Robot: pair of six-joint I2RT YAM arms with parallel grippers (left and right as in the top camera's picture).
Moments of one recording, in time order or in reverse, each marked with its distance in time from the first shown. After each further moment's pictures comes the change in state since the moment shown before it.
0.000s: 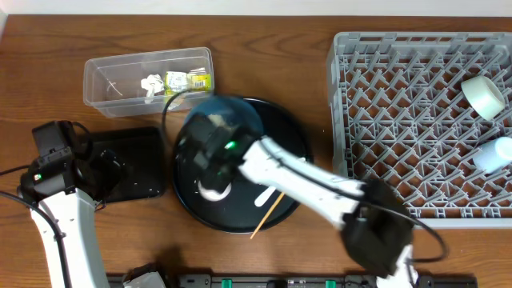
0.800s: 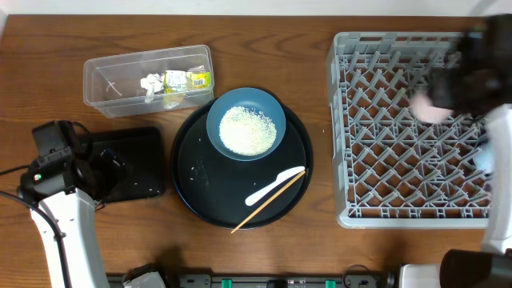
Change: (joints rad) left arm 0.000 0.000 0.000 0.004 0.000 -0.004; right arm -1.183 -0.430 0.021 -0.307 0.194 0.076
